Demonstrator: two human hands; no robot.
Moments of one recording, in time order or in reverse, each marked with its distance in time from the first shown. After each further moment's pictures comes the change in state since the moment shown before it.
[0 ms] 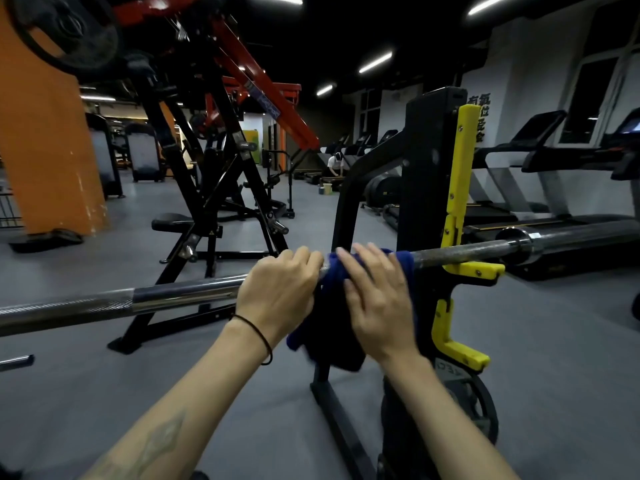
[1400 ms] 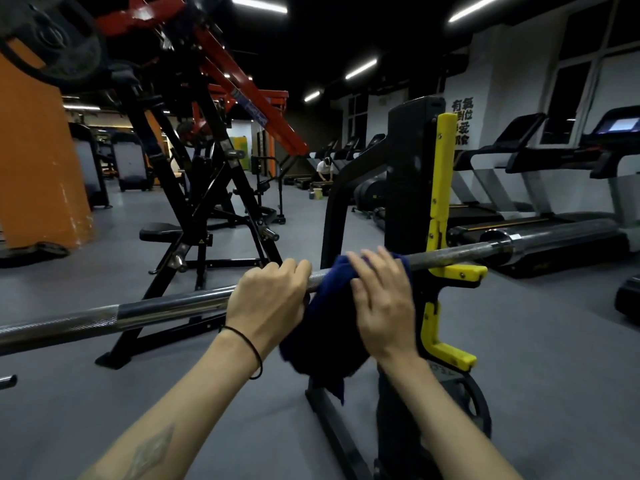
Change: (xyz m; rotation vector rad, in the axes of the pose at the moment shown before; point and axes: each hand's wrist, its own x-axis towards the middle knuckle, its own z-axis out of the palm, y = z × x) left_hand 0.001 0.004 0.001 0.021 -0.010 -0.062; right_hand -0.001 0.023 -0.006 0.029 0.052 0.106
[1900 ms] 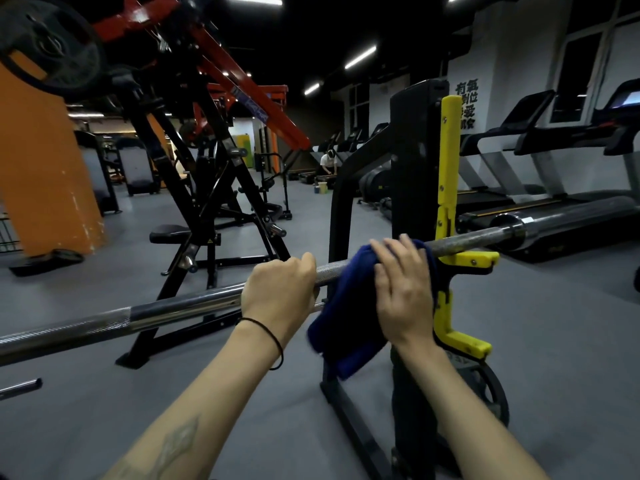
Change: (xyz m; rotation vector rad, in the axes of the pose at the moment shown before) left_hand 0.009 0.005 -0.009 0.066 -0.150 -0.071; right_hand 0.004 0.011 -0.001 0.034 0.051 0.103
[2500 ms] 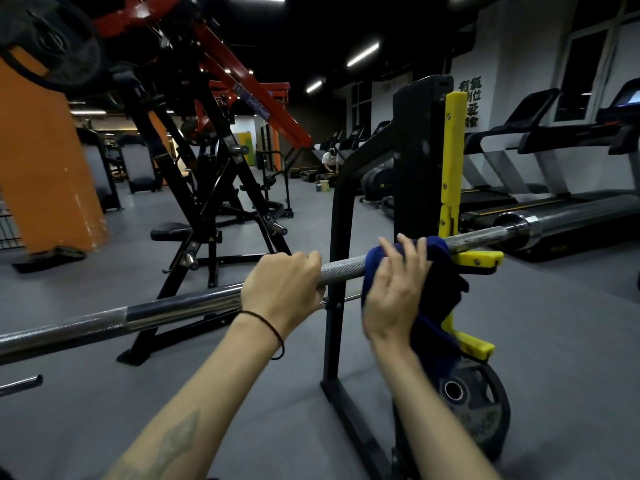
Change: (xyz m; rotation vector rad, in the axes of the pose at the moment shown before) left_hand 0.009 -0.001 -0.005 -0.072 -0.024 0.111; right_hand -0.002 -0.034 0.023 0.138 0.170 0.311
